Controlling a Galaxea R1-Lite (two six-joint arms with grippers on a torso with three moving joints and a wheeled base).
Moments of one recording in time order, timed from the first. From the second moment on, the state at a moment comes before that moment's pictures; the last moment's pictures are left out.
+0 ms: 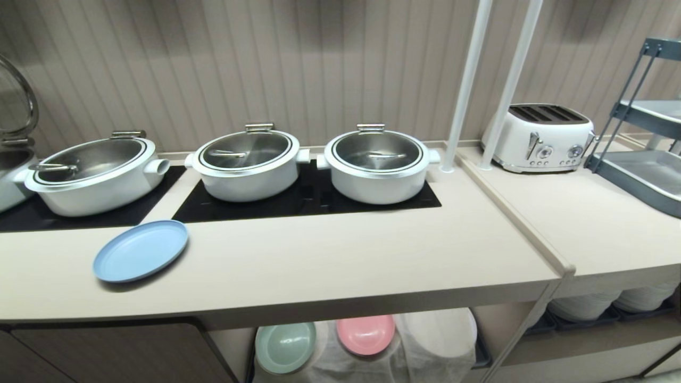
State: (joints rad) left arm 0.00 0.00 0.00 0.00 -0.01 0.02; right arm 0.00 0.00 0.00 -0.01 -0.06 0.08
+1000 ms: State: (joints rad) left arm 0.00 0.00 0.00 0.00 -0.01 0.02; right arm 0.00 0.00 0.00 -0.01 -0.05 0.08
